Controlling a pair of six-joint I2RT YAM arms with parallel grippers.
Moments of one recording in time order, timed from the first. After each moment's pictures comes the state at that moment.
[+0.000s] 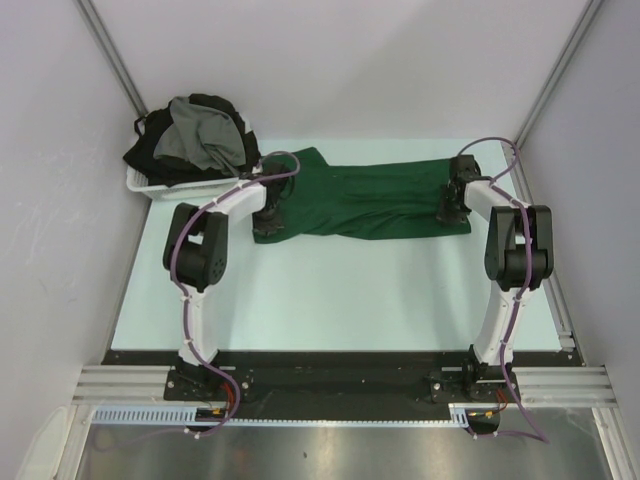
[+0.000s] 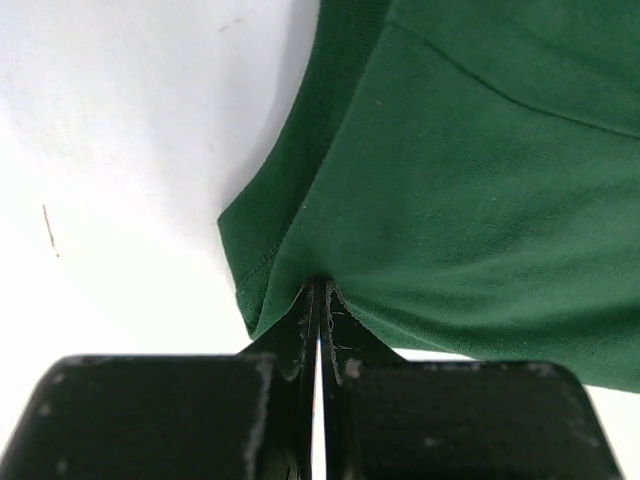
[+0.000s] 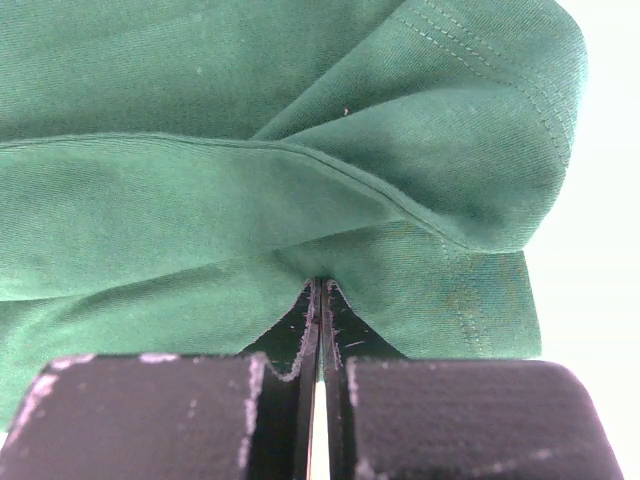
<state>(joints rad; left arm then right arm) -0.33 2.11 1.57 -0.77 -0.30 -0.43 0.02 2.03 1.44 -0.49 0.07 0.23</state>
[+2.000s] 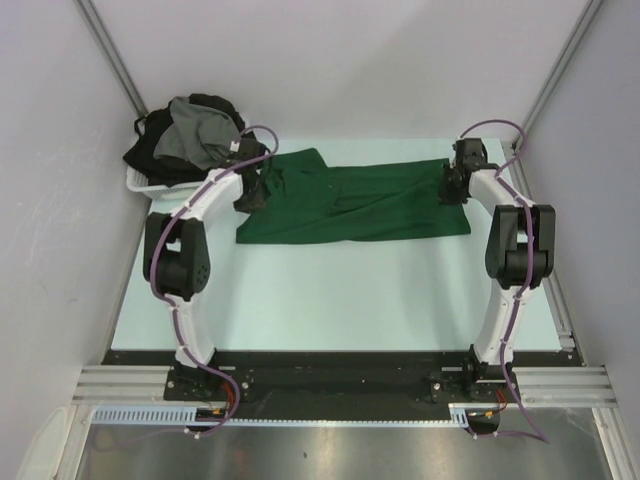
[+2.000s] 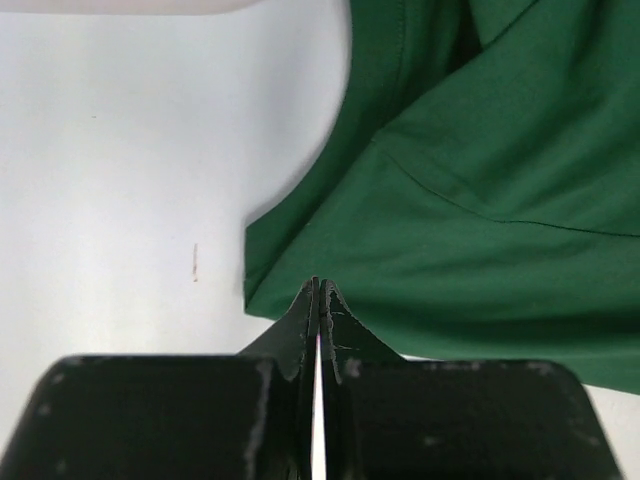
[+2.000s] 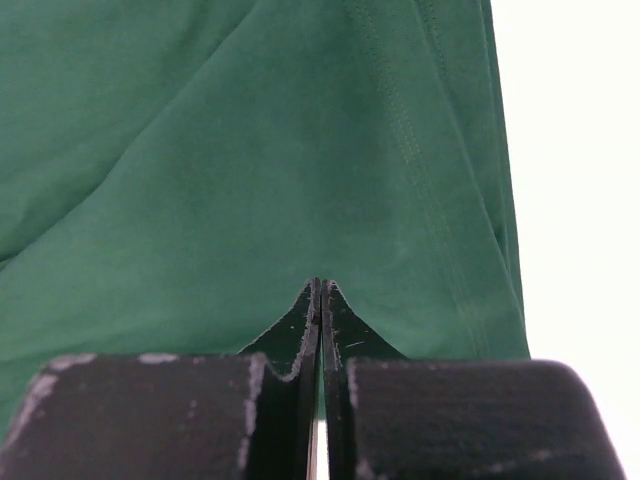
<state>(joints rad) -0.24 1.97 1.62 -0.75 -0.30 -0.32 0.00 2.04 1.58 -0.47 -0.03 0.23</state>
